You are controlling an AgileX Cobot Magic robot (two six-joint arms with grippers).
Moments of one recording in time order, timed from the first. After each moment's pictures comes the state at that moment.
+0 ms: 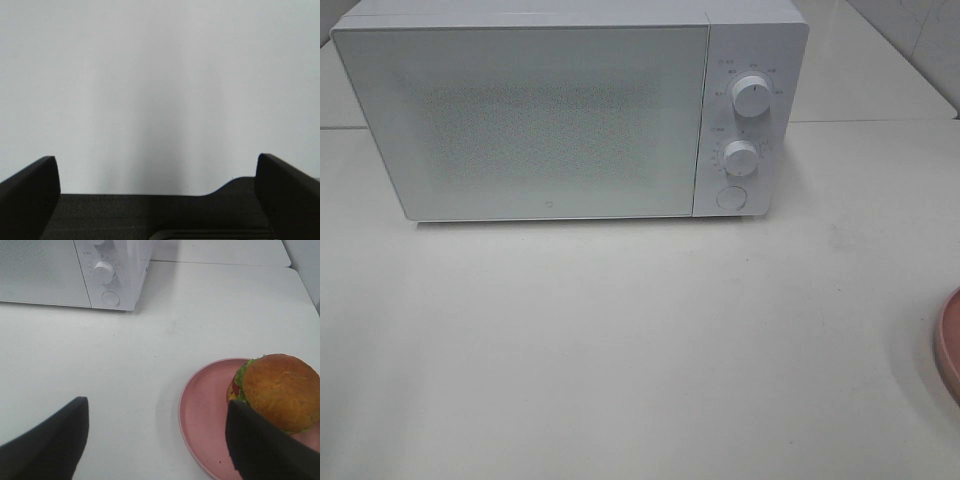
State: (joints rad) left arm 0.00 0.45 -0.52 -0.09 1.08 -0.02; right arm 0.08 0.00 -0.50 0.03 1.01 0.02
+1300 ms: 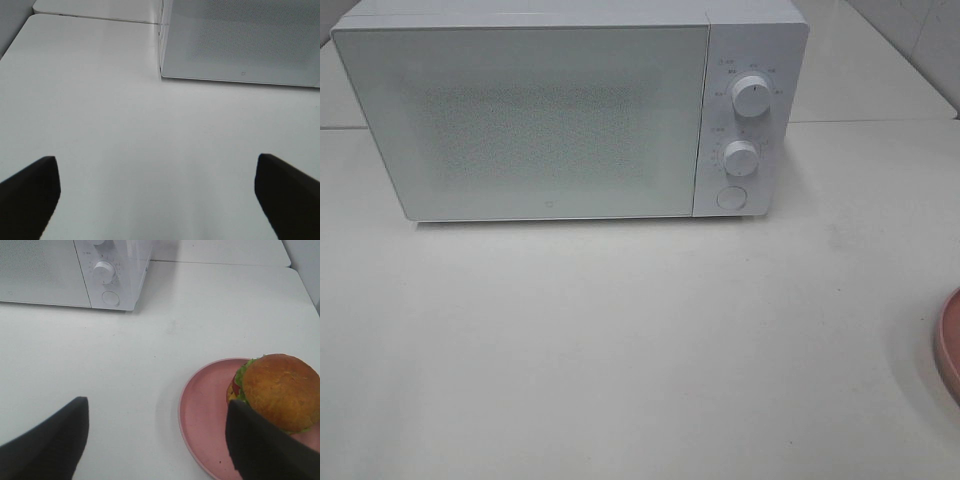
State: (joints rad) left arm 0.00 0.00 -0.52 -0.09 1.08 -0.02; right arm 0.08 0.00 -0.50 0.02 1.01 0.02
